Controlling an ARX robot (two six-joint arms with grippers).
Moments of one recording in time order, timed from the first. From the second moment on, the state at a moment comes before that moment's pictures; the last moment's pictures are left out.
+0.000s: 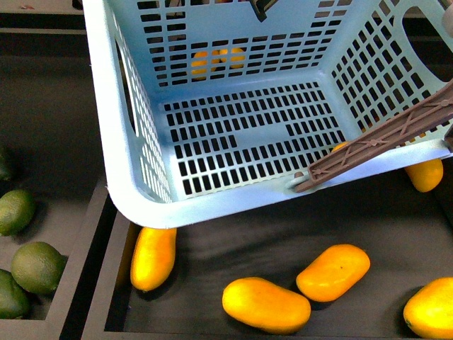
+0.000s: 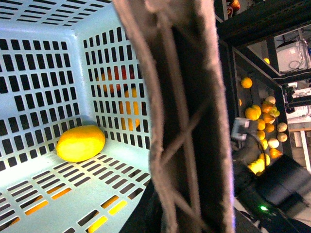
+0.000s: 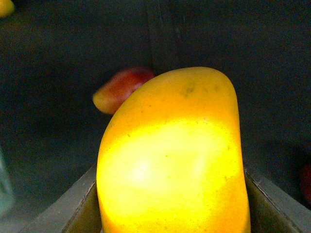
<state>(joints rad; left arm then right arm) -0.74 1.84 1.32 0.04 0.08 -0.95 -0.39 1.91 0.87 0.41 -0.30 -0.19</state>
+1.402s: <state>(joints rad) -0.74 1.84 1.32 0.04 0.08 -0.96 0.07 1.38 0.42 0.96 0.06 0.02</state>
